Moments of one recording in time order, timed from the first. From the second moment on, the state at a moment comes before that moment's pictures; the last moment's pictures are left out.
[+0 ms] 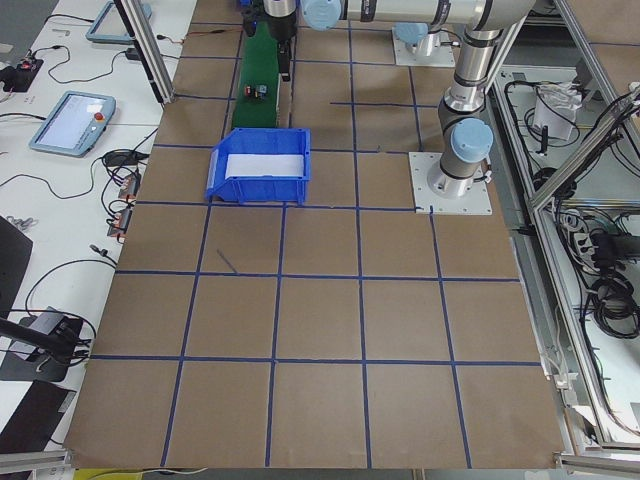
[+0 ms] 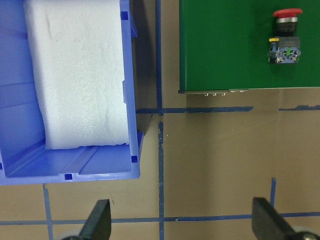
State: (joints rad) left arm -1.57 -1.71 -1.43 -1.62 1.55 0.00; right arm 0.95 -0.78 1.07 -1.79 -1.59 -0.78
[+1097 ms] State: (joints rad) left arm -1.57 -1.70 -1.44 -1.62 1.55 0.00; right arm 0.95 -0.85 1.01 -1.72 -1.55 -0.82
